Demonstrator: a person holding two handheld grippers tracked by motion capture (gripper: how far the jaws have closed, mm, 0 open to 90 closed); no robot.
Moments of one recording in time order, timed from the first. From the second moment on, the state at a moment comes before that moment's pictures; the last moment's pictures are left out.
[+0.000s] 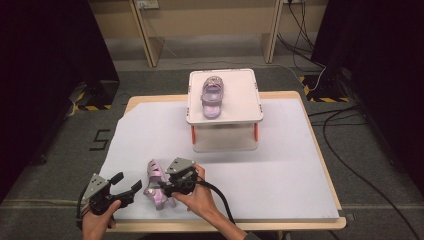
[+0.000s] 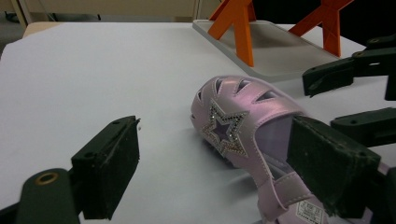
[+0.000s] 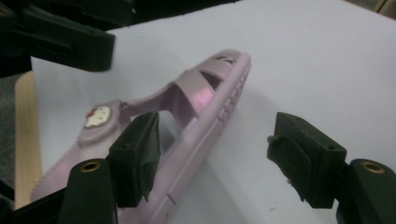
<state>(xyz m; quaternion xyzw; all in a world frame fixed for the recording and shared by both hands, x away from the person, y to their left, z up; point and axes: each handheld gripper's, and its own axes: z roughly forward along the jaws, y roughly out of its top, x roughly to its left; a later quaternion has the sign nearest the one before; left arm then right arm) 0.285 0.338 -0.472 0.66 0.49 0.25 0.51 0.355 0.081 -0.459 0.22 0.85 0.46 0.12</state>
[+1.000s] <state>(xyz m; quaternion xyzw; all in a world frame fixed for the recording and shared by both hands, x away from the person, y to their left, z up) 0.285 0.338 -0.473 0.66 0.49 0.25 0.51 0.380 0.025 -0.446 0.25 0.85 0.44 0.13</state>
